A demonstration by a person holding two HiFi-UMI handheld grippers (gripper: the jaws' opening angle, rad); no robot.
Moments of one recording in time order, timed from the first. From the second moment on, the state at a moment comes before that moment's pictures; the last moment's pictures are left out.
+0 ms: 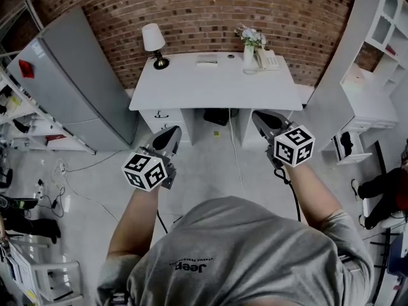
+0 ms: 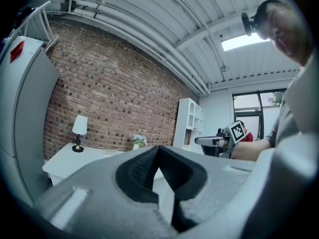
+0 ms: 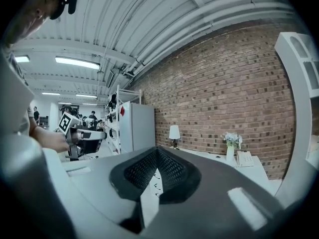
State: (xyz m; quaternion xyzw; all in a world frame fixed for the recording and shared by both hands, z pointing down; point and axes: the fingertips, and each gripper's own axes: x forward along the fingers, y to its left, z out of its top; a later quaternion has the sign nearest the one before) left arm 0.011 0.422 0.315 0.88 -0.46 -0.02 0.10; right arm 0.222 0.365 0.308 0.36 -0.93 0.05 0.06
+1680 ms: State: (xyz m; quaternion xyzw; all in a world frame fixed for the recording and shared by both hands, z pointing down) left arm -0.171 0.068 0.347 0.94 -0.32 0.00 0.12; right arm 0.051 0.053 0.316 0.47 -0.88 0.05 0.05
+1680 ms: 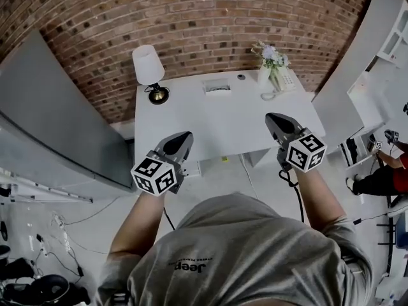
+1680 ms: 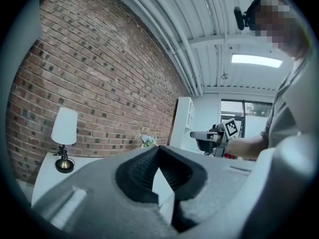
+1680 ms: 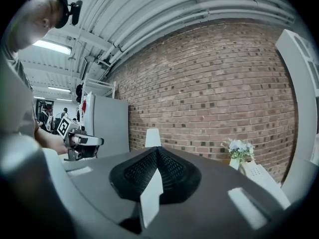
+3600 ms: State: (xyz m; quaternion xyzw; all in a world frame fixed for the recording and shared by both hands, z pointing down) left arm -0.101 -0.270 0.405 0.94 -0.32 0.04 0.12; right arm 0.085 -0.295 0.396 0.40 -0.91 0.08 0.08
